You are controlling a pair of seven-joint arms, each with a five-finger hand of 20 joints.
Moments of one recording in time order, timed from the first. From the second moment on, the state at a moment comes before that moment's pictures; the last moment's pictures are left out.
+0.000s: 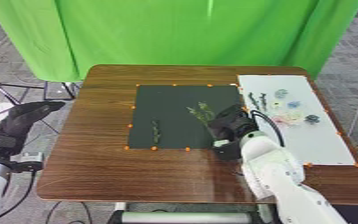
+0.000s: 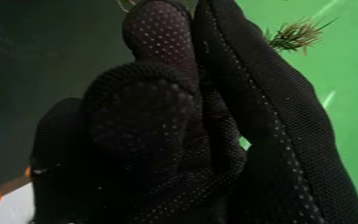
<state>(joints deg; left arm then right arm) 125.7 -51.5 -114.0 -112.7 68.2 -2.0 6.5 -90.0 -62.3 63.0 -114.6 -102.8 9.9 40.9</state>
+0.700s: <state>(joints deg) 126.3 -51.6 -114.4 -113.2 68.2 -3.2 5.7 -86.2 -73.5 59.5 -109.0 -110.4 4.7 40.5</state>
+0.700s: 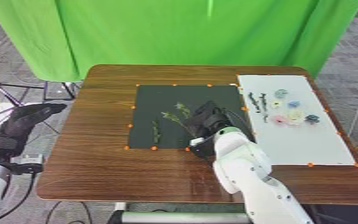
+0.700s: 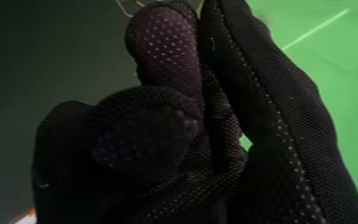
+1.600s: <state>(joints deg) 125.0 -51.4 -113.6 -112.7 68.2 -5.7 4.5 -87.1 -75.7 59.4 -107.0 -106.9 5.0 42.0</state>
